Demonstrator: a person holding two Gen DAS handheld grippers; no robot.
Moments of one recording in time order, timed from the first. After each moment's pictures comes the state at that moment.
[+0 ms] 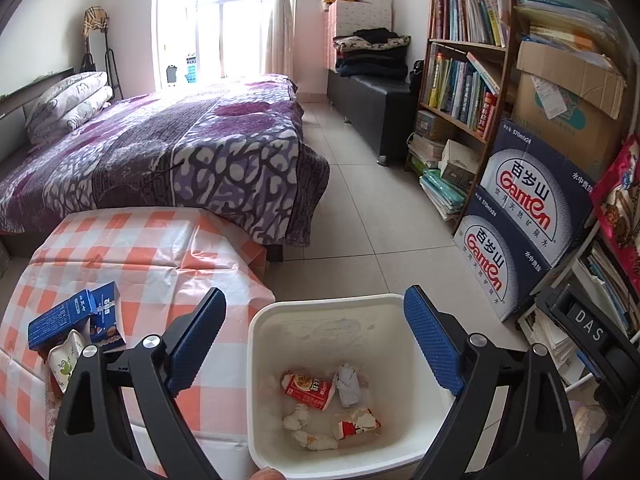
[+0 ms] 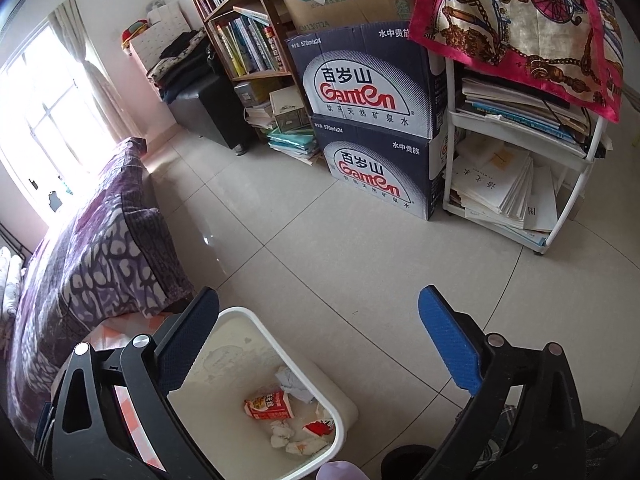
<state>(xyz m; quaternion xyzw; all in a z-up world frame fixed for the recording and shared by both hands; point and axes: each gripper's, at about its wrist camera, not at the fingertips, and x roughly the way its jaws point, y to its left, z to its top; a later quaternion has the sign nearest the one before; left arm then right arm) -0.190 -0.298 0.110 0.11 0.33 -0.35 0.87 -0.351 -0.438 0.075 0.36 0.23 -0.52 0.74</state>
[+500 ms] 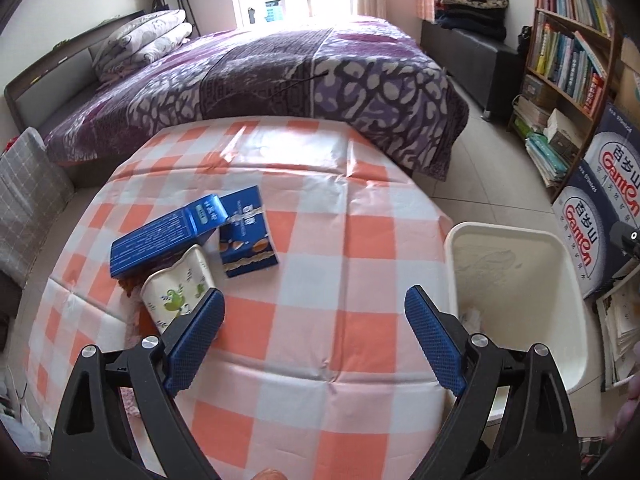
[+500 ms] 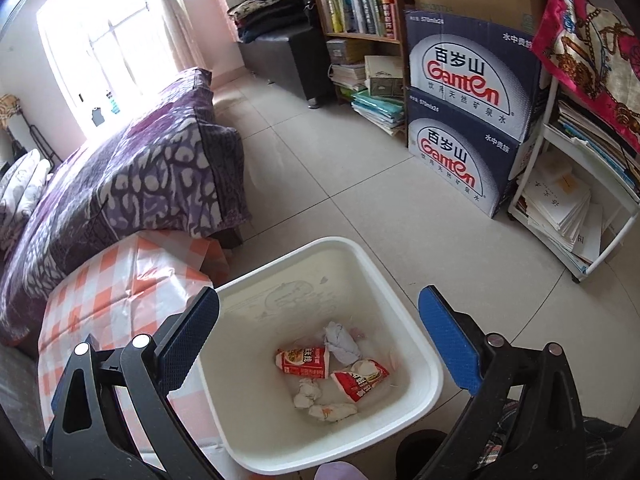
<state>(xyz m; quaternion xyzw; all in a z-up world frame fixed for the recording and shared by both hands) -0.108 -0.155 0.049 0.14 0.43 -0.19 0.87 -0.250 -0.370 0.065 0.29 0.32 -0.42 0.79</state>
